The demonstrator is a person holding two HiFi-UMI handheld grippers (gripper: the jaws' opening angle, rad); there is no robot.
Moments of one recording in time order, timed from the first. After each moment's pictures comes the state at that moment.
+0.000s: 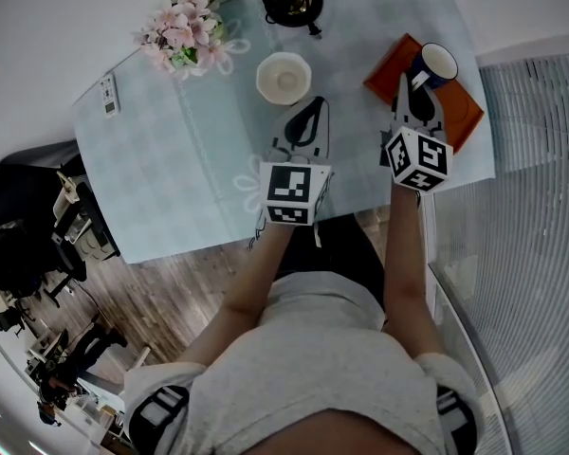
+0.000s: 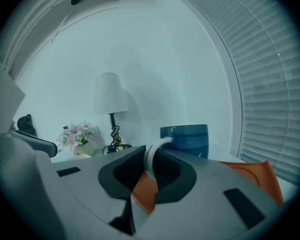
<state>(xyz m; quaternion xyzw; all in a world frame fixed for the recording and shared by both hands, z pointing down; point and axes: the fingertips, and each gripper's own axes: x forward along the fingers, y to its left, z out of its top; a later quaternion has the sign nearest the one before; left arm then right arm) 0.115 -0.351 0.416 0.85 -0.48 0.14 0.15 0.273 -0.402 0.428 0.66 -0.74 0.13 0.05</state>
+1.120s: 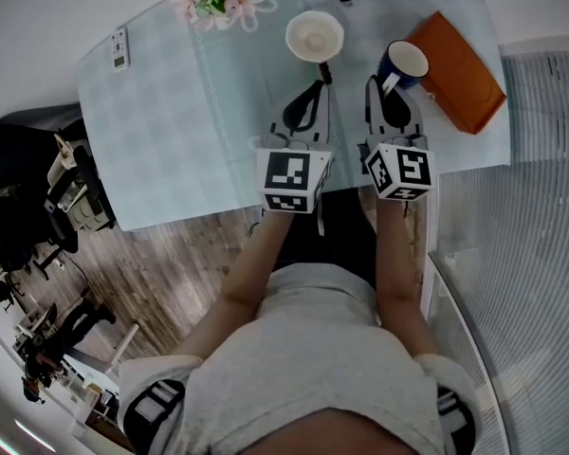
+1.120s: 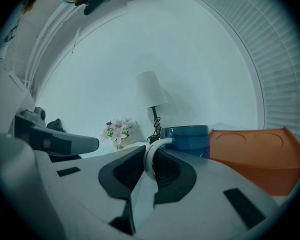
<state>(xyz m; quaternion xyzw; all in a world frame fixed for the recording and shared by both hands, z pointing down) 0.060 -0.304 0.414 0.83 -0.51 0.12 0.16 0.153 -0.322 0.431 0.56 -0.82 0.15 0.03</state>
